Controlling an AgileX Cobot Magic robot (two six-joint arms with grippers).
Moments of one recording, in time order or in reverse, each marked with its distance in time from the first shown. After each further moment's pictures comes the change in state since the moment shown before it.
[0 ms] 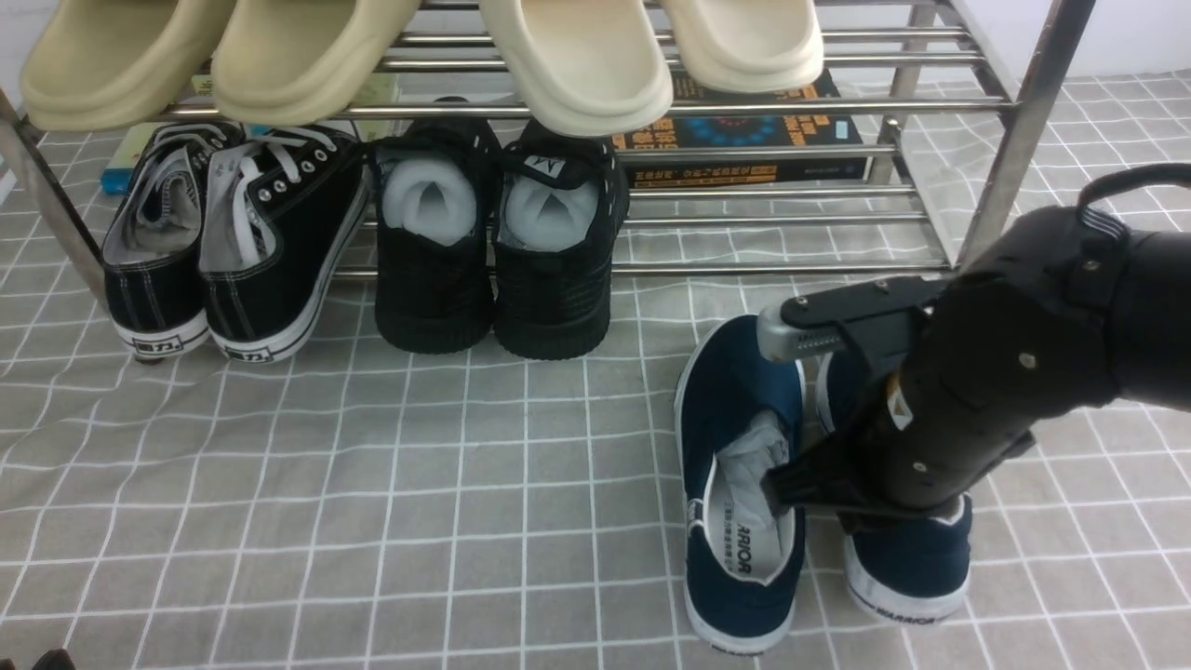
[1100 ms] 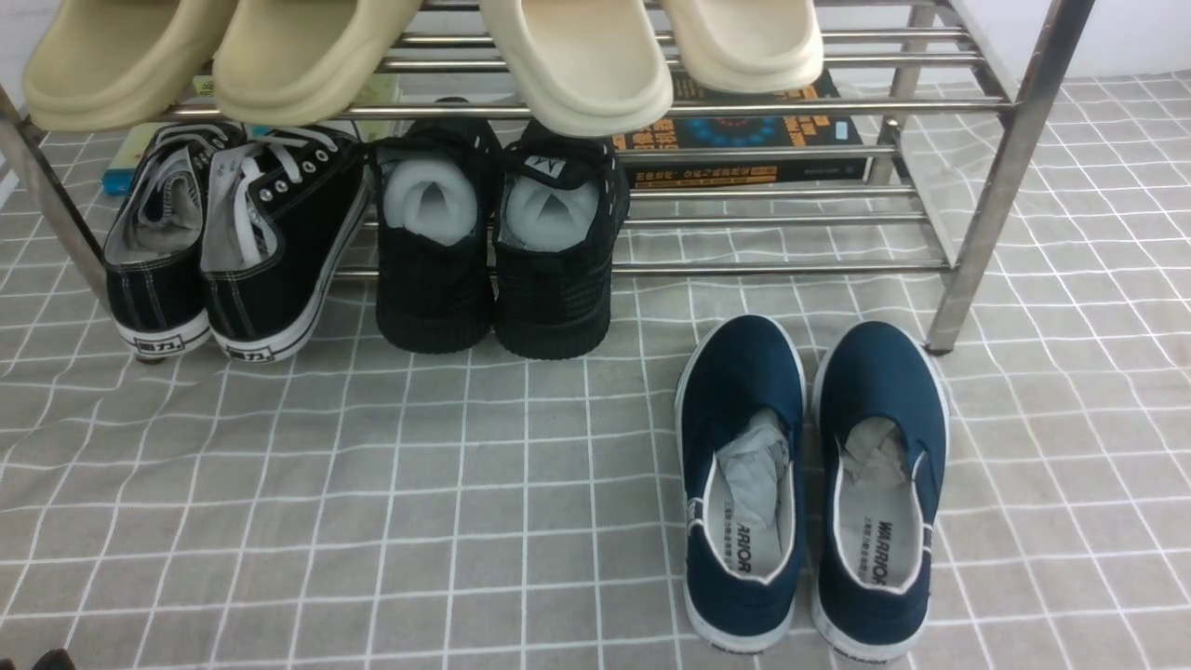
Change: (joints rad) right arm 0.000 -0.888 0.076 0.026 0.321 -0.274; left arm 0.000 0.000 0.000 0.000 0.000 0.000
